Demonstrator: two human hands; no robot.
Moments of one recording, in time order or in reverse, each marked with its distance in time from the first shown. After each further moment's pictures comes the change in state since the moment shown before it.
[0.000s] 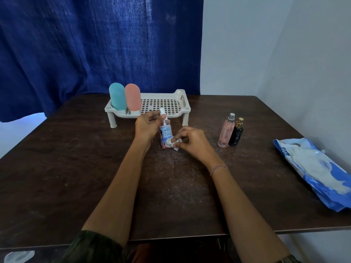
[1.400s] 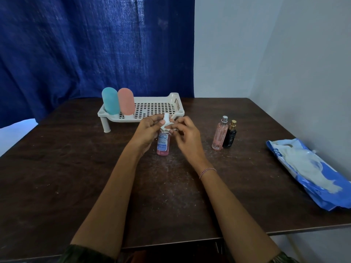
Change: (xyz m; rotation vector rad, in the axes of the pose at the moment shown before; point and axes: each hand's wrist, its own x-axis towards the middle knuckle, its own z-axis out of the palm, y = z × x) left_hand -0.012 0.010 0.006 -0.096 -0.334 0.015; right_hand 0.006 -0.003 0.011 0.074 0.403 -0.125
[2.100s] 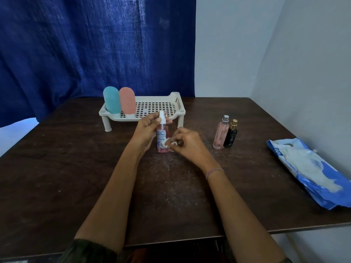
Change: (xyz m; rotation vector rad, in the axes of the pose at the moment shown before) left_hand 0.003 -0.006 -0.004 -0.120 0.025 0.014; right_hand -0.004 -0.004 -0.015 -0.118 -0.349 0.045
